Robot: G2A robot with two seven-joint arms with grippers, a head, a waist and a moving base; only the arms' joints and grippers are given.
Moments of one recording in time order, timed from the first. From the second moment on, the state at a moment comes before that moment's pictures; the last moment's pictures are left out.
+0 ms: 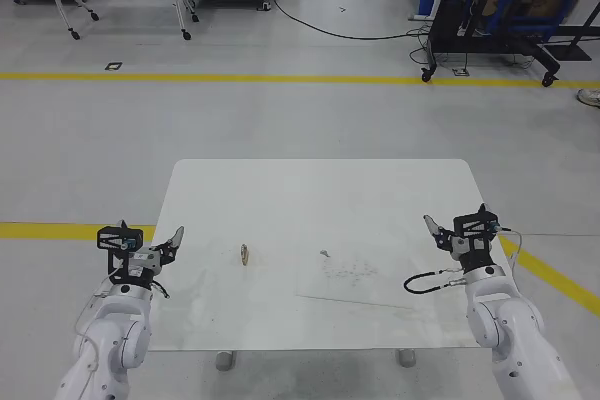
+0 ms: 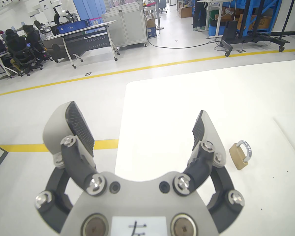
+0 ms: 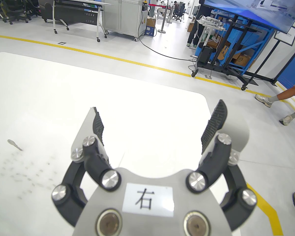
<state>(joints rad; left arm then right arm) 1.73 -1.15 -1.60 -1.80 1.33 0.00 0.00 -1.73 -1.15 1.60 -1.80 -1.33 0.00 0.00</state>
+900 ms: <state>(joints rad) 1.73 -1.15 -1.60 -1.80 1.33 0.00 0.00 -1.68 -1.16 1.42 -1.78 -1.30 -0.22 0.19</state>
